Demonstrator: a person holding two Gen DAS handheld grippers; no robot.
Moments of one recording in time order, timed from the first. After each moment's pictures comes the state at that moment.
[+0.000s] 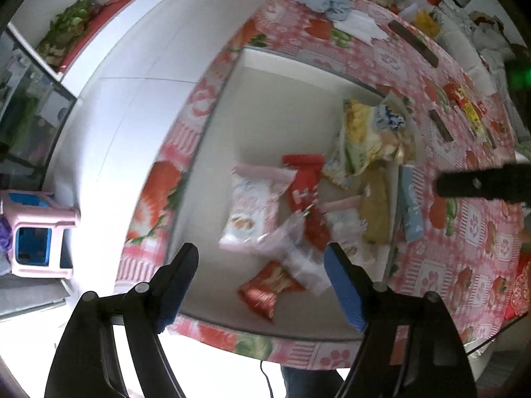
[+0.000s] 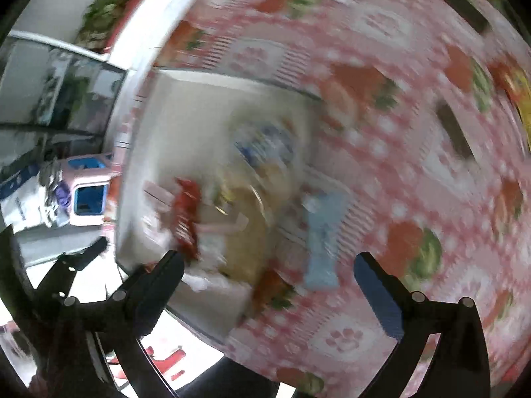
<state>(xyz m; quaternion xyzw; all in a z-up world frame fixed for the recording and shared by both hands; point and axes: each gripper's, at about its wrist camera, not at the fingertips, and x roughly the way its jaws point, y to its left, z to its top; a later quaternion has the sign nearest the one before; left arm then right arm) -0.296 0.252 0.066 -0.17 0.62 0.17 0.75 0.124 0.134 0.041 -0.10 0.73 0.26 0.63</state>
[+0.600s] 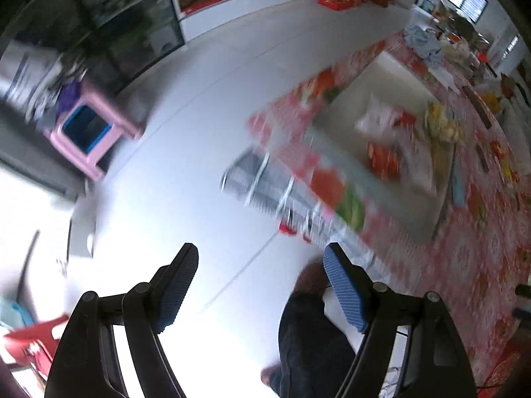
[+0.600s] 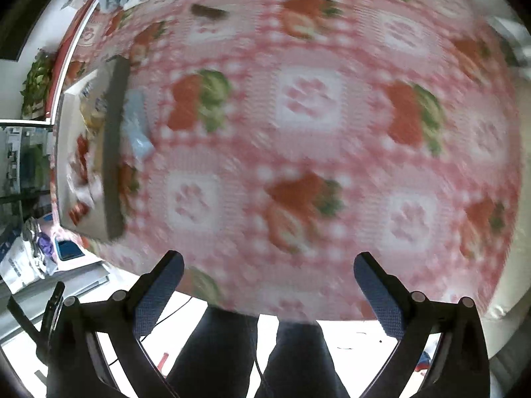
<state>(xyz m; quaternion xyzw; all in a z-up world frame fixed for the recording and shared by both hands) -0.522 0.211 0.075 -0.27 0.53 0.36 0.72 0.024 -0.126 0.058 -0.01 0.74 0.11 0.67</state>
